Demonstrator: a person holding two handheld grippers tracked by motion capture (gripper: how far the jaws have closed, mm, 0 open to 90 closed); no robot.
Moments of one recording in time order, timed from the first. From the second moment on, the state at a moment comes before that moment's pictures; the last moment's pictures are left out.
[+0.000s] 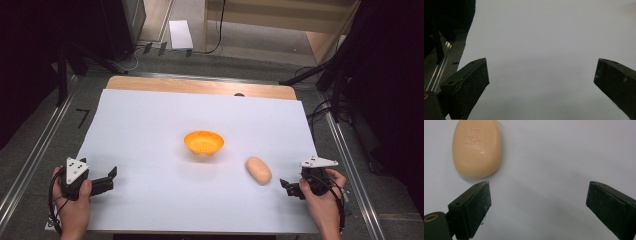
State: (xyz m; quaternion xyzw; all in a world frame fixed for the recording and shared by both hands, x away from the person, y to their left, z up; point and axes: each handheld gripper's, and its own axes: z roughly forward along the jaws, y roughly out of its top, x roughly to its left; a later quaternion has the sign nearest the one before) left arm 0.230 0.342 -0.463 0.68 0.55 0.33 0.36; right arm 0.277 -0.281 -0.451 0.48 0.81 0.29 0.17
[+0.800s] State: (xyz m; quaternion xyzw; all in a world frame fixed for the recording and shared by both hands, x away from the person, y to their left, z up) left arm 0.230 0.341 -0.463 0.68 0.55 0.33 0.36; right arm 0.293 -0.244 -0.447 0.47 0.82 0.30 0.13
